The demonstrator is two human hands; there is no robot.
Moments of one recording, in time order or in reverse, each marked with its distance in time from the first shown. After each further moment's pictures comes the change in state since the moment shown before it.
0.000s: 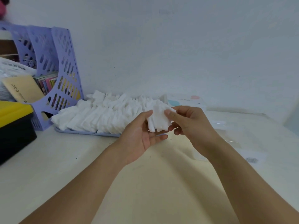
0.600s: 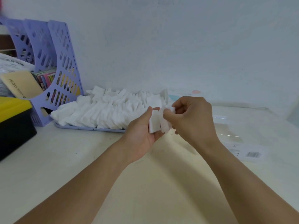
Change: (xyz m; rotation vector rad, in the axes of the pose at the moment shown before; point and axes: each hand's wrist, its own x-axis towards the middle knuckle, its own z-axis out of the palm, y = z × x) left_hand 0.007 -0.014 0.004 -0.052 0.067 0.003; right_hand -0.007 -0.002 0.016 -0.441 0.361 -0.269
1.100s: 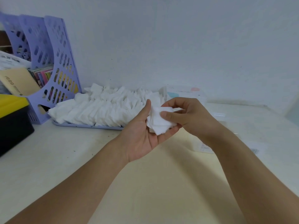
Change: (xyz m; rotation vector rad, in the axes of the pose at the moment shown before) left_hand -0.013 0.005 0.006 -0.271 -0.239 -0.196; right_hand 0.012 0.013 -0.019 0.321 -0.501 0.237
